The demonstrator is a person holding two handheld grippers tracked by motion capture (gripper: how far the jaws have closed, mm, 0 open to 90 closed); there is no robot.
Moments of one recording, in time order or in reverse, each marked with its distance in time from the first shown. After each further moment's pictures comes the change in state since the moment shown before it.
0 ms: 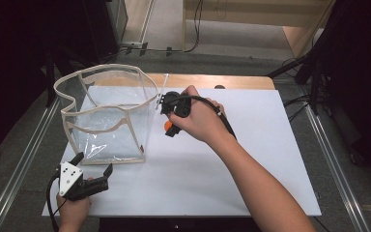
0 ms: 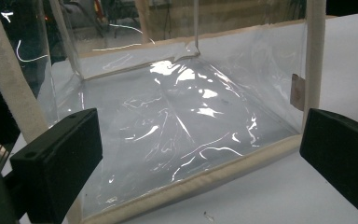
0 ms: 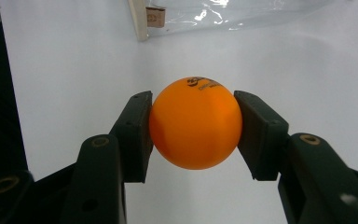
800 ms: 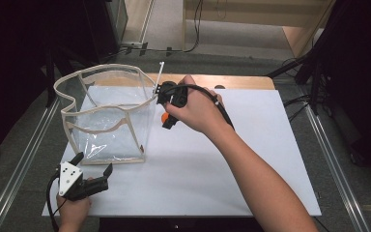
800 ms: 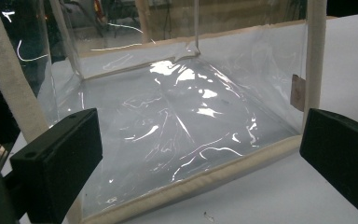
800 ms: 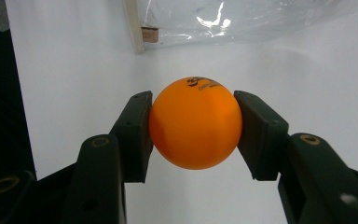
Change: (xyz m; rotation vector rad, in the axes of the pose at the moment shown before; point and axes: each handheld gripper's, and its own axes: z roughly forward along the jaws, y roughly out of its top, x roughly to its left) left arm 0.000 0.000 0.000 0.000 -0.001 -0.002; right arm -0.010 0.016 -0.020 0.004 0.001 -0.006
